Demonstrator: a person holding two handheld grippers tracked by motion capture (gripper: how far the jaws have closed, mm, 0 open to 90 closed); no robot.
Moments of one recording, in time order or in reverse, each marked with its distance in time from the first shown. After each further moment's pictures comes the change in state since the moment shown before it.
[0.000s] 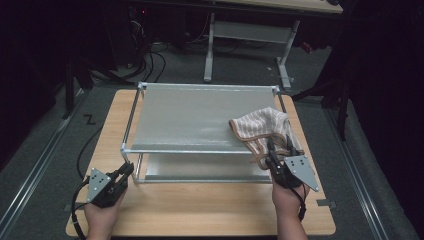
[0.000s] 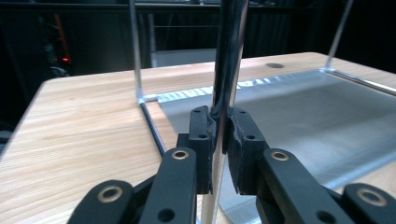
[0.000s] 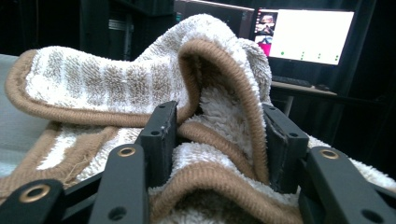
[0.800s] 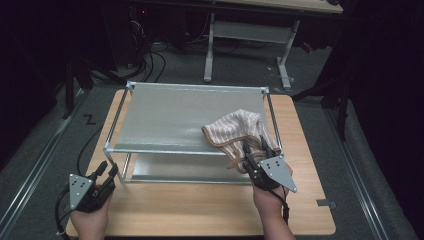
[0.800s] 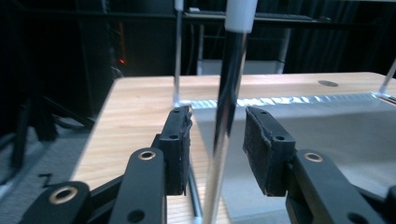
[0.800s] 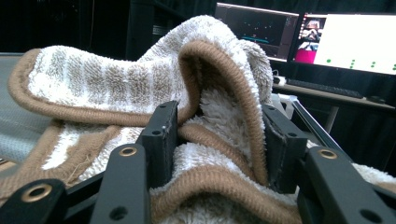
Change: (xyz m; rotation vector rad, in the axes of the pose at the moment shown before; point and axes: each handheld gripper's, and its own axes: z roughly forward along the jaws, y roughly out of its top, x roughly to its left) left arm 0.011 0.002 -0.032 -0.063 0.197 -0.050; right arm 0.047 0.005 0.002 -0.019 0.145 -0.014
